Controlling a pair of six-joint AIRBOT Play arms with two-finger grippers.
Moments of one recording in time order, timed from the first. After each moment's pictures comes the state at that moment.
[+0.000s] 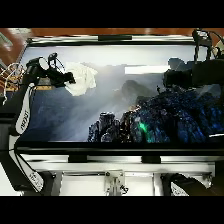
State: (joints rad) left arm -0.04 -2.03 1.95 1.30 -1.12 -1.67; right arm 0.16 -1.15 1.47 1.57 -1.29 -1.38
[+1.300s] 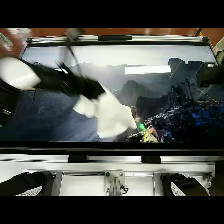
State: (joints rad) left arm -0.61 -1.25 1.51 1.11 -1.13 -1.53; right arm 0.16 -0.91 1.53 1.36 -1.41 -1.43
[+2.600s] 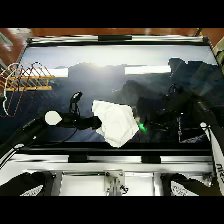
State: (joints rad) left arm -0.51 -1.14 0.81 0.93 -0.77 -1.62; right arm 0.04 -1.30 0.94 2.03 -1.35 -1.60
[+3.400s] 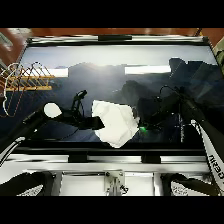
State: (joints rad) left arm -0.49 -1.20 0.91 0.87 -0.98 -1.53; right arm 0.10 -1.39 0.94 2.07 -1.28 -1.63
